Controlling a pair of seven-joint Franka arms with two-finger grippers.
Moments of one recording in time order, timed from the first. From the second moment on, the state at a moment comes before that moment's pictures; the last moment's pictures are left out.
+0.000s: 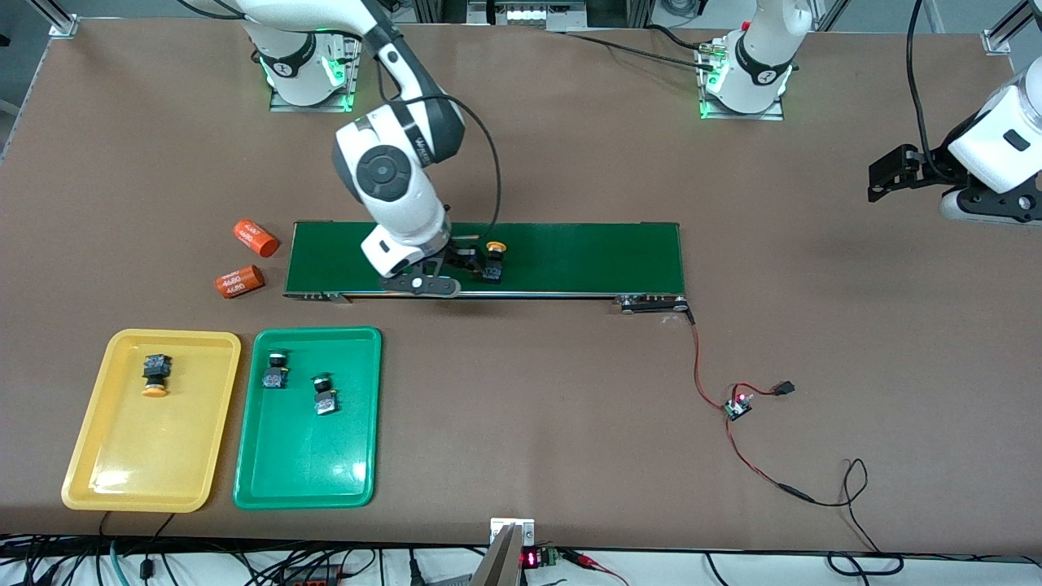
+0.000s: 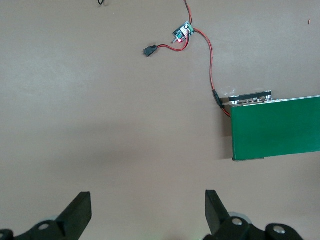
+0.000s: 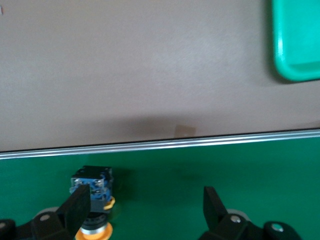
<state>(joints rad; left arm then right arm) 0.00 0.00 -0.04 -1.60 0.03 1.53 0.06 0.72 0.48 -0.09 -1.77 0.13 2.29 0.66</state>
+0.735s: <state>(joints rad) 0.00 0.01 -0.04 -1.60 0.03 1.53 0.06 0.76 0.53 -0.09 -1.77 0.13 2.34 0.70</state>
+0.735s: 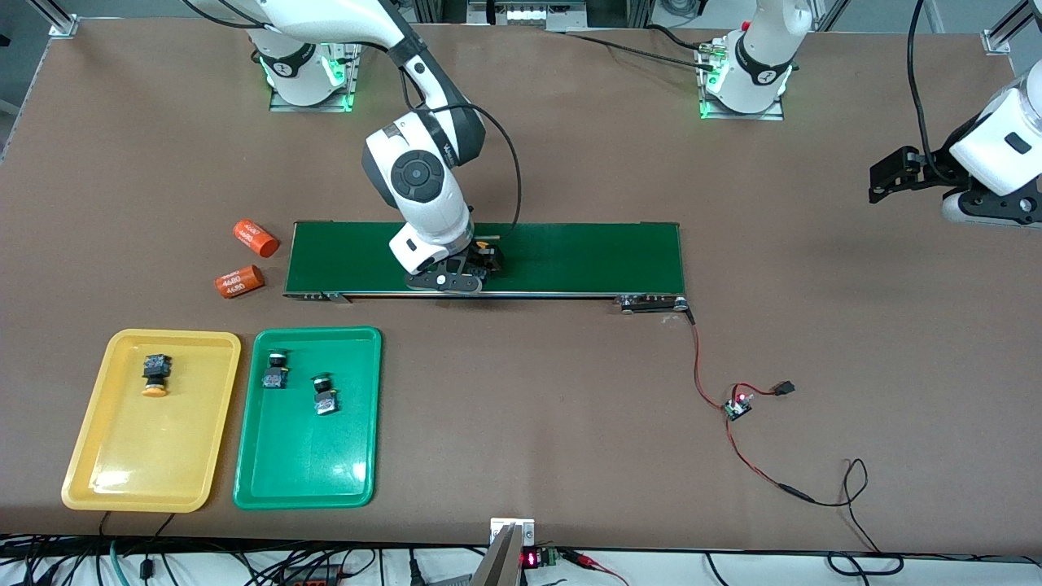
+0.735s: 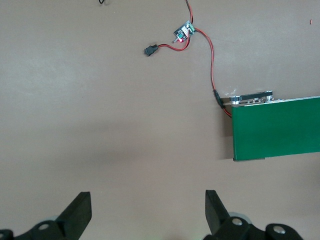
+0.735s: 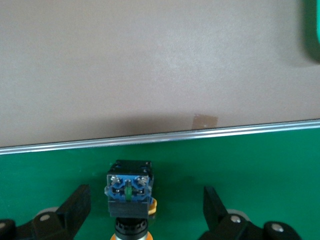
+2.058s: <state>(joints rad) 0.00 0.01 -0.04 -1.60 0.03 1.53 0.06 0.46 0.51 -0.29 -1.63 0.11 2.10 0.13</state>
